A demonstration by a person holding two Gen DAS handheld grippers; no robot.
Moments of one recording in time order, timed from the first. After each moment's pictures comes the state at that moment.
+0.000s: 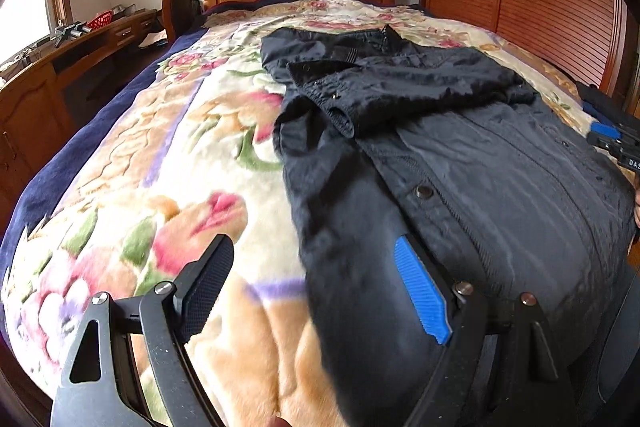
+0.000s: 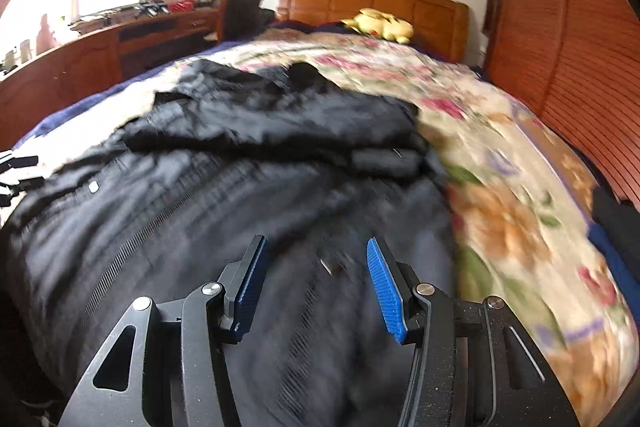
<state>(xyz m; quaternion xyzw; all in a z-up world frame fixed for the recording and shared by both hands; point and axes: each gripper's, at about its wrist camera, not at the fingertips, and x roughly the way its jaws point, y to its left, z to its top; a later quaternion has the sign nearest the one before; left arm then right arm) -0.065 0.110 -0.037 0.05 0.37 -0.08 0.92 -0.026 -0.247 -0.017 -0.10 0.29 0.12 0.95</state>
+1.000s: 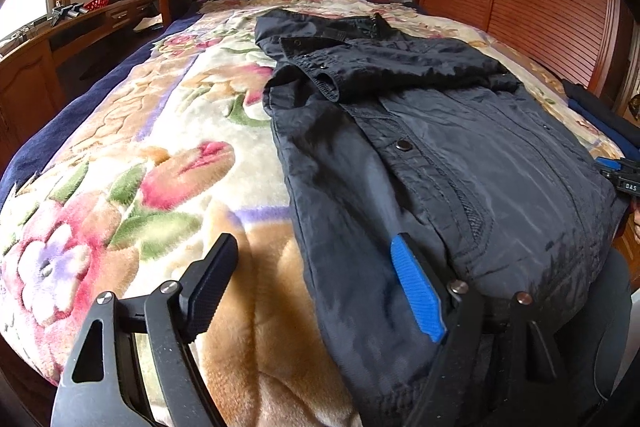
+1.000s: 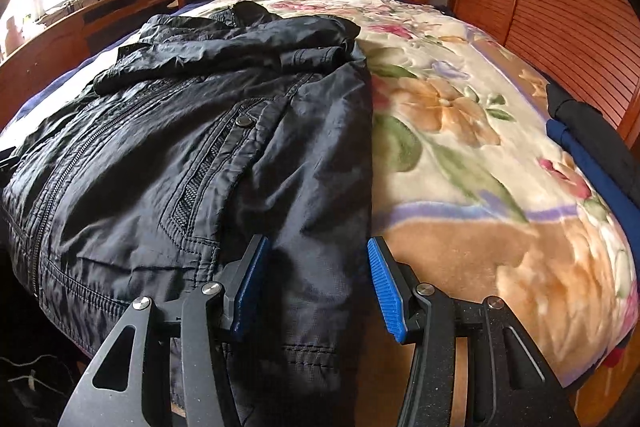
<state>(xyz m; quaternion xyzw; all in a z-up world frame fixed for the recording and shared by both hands) -0.100 0.115 -0.054 0.02 0.38 -0.11 0.92 -0.068 -0.308 -0.037 -0.08 0.37 0.07 0.92</state>
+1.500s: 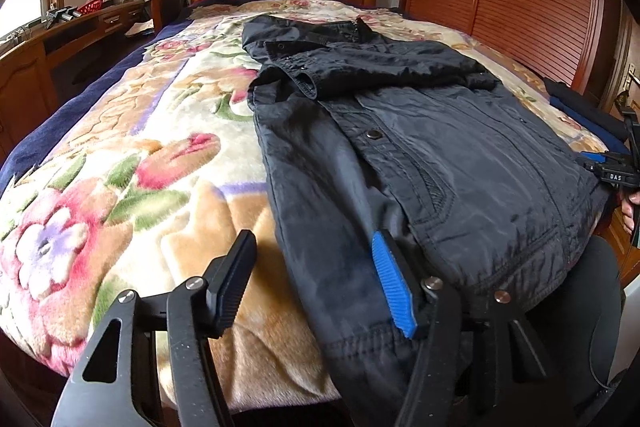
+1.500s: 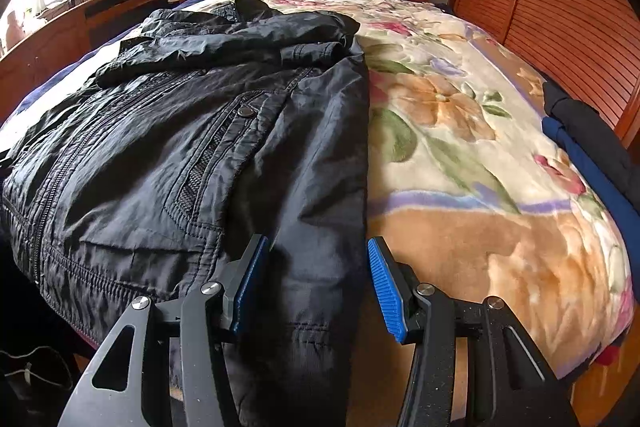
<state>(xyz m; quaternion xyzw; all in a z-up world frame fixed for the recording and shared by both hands) -0.129 0.109 -0.051 0.01 0.37 -0.13 0.92 -0.080 -0.308 -0.036 -0.08 0.38 0.07 0.92</state>
